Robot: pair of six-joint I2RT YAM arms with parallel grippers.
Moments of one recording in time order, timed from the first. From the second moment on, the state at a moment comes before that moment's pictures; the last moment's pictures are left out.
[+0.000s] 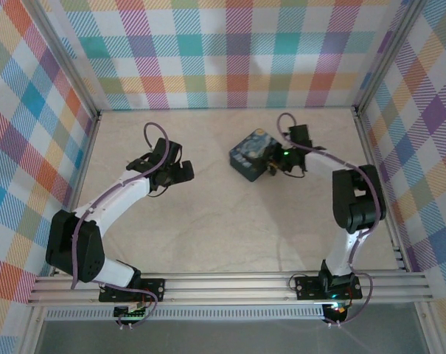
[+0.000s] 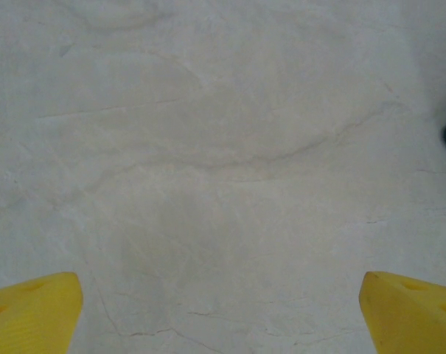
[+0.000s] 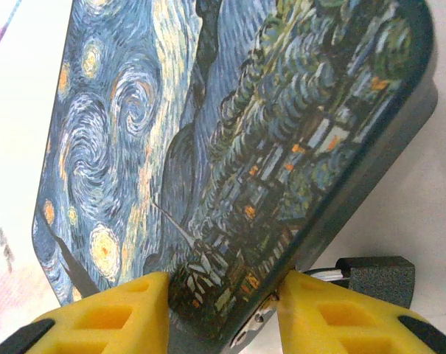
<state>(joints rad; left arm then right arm) -0.41 1.45 1.08 -0.63 -0.20 -0.58 0.26 1.85 1.18 -0.20 -0.39 0.71</state>
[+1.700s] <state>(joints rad) -0.48 1.89 1.45 -0.57 0.03 -0.85 0.38 1.87 1.23 -0.23 -0.58 0.36</state>
